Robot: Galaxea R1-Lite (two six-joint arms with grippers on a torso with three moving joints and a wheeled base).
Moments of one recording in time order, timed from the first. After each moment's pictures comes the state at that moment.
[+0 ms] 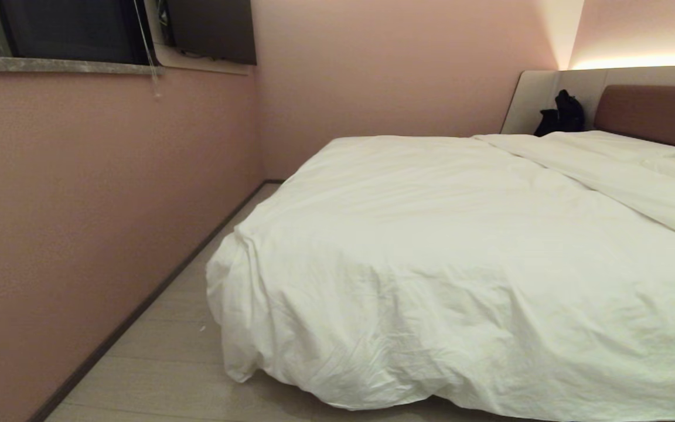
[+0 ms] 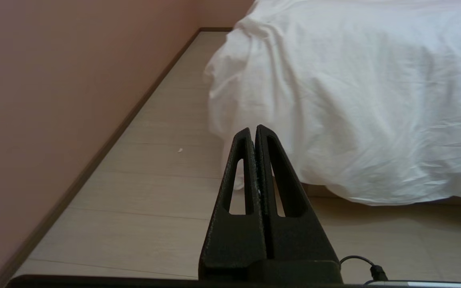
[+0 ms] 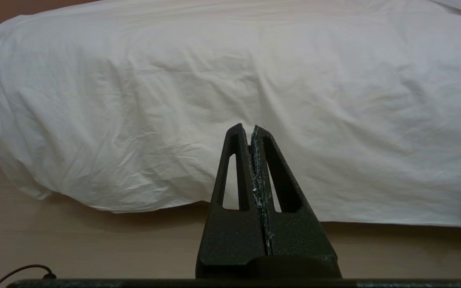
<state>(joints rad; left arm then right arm) 0.00 0.00 0.00 0.03 0.00 0.01 0.01 0.00 0.00 0.00 -0.02 0.02</state>
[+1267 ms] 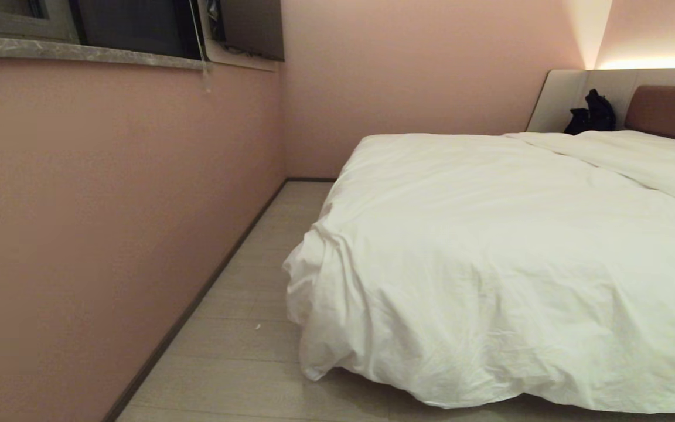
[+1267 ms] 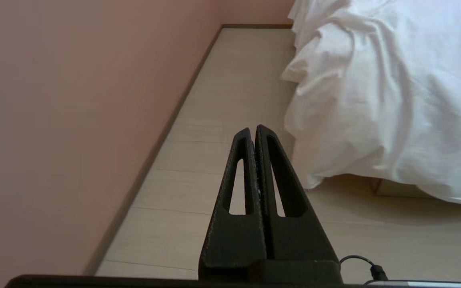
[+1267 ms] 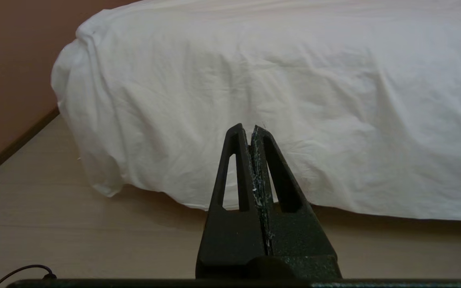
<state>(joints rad) 0.00 0.00 0.00 0.03 -0.01 0.01 0.01 0.00 0.00 0.00 -0.02 0.02</state>
